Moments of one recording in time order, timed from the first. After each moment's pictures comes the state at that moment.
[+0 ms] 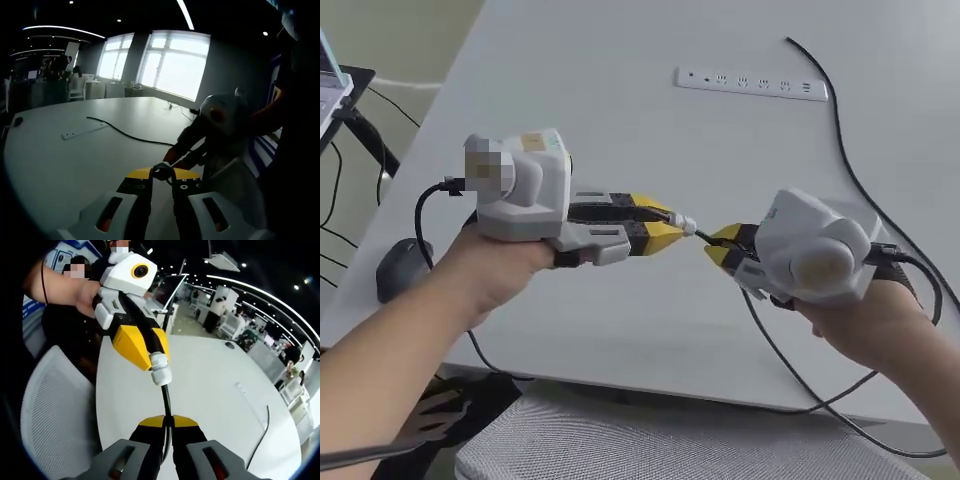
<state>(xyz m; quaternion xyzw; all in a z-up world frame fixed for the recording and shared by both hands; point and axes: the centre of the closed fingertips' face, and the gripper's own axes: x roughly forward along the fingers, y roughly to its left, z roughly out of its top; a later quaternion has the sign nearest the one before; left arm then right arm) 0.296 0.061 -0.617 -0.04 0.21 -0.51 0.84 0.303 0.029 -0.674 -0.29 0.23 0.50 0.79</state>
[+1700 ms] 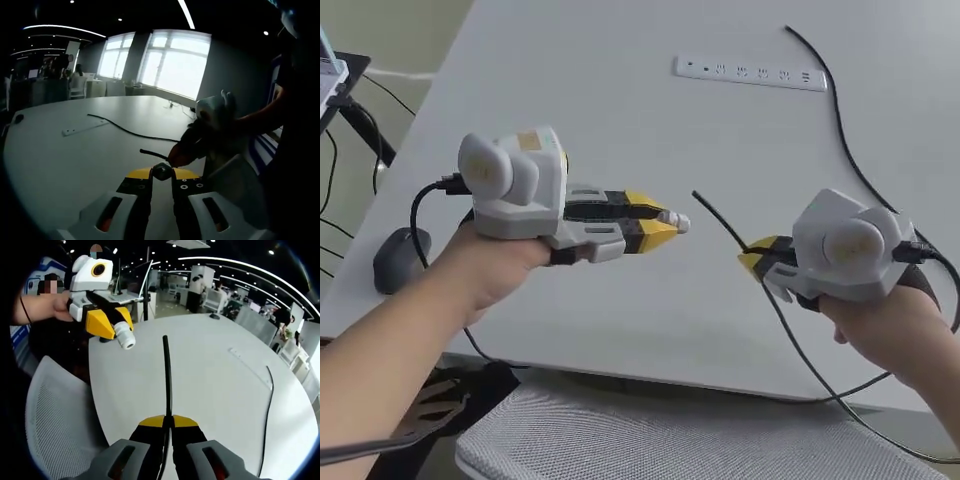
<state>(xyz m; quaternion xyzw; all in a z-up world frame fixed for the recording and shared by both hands) 0.290 0.066 -0.630 -0.03 0.21 -0.50 0.84 0.306 -0.013 -0.703 -0.21 0.32 0.43 0.81</state>
